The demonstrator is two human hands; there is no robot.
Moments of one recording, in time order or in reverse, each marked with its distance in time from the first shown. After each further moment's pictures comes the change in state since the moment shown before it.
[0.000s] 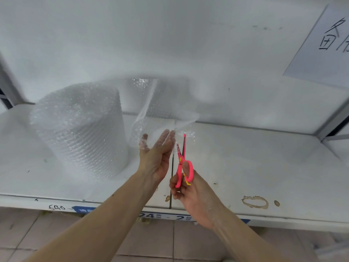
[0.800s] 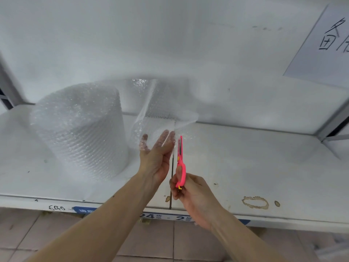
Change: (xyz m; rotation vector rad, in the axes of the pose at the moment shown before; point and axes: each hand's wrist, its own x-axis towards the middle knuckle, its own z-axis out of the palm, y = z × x) left_hand -0.004 -0.001 0.001 -0.007 0.004 0.009; right_hand 0.004 0.007 -0.001 -0.151 0.015 -0.105
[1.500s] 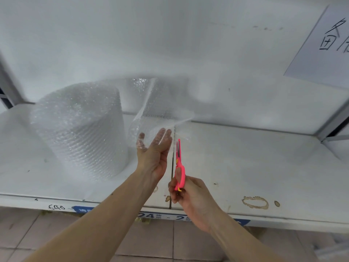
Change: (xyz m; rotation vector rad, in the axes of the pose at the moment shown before) left_hand 0.007 0.003 -0.003 -0.020 0.009 0.036; right_hand -0.005 0.002 0.002 -0.017 -0.018 0.022
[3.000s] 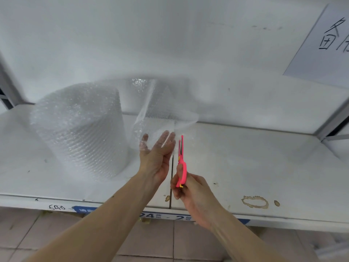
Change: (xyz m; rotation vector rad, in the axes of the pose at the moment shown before) left_hand -0.008 -0.004 0.002 0.049 -0.015 -0.034; right_hand 0.004 -0.002 -0.002 -0.018 0.039 -0.030
